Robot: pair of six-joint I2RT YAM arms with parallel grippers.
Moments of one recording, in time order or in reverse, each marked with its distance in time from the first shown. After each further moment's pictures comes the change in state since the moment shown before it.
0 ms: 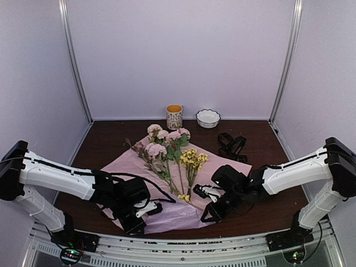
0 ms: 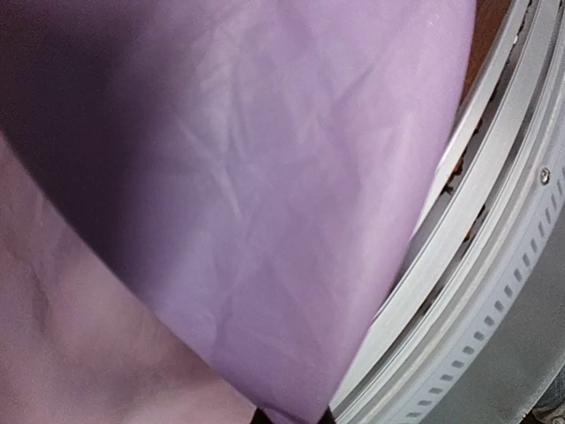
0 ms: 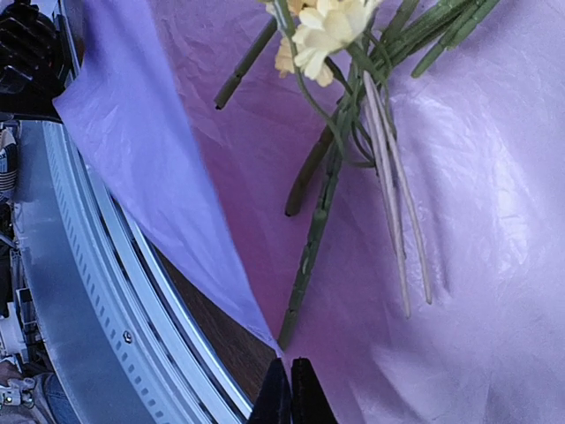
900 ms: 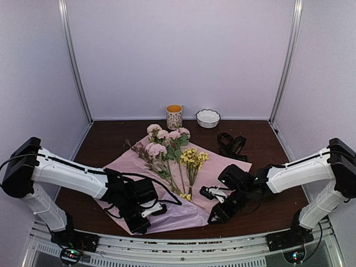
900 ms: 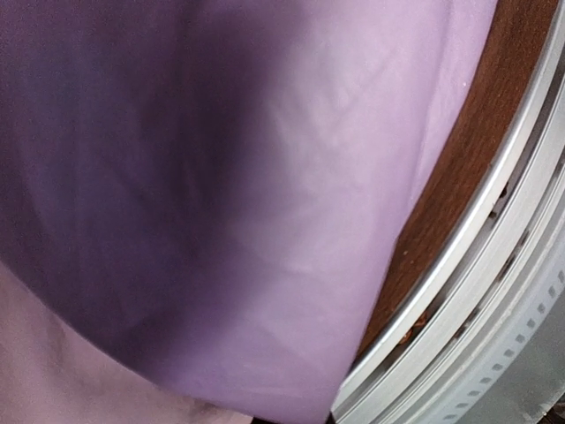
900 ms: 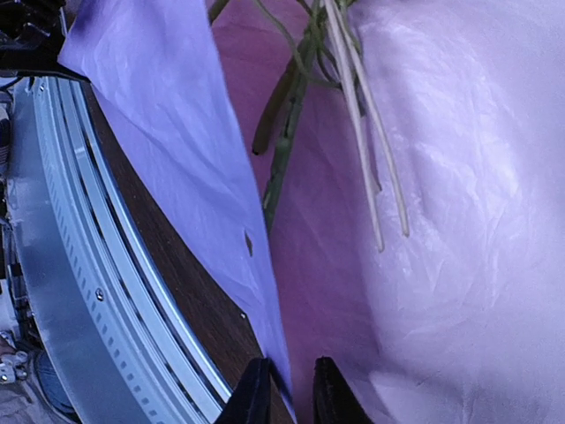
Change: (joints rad) left arm 0.000 0.133 0.079 -0.045 -0.058 0.076; right arm -0.065 -0.034 -0.045 -0.070 -0.052 -0.103
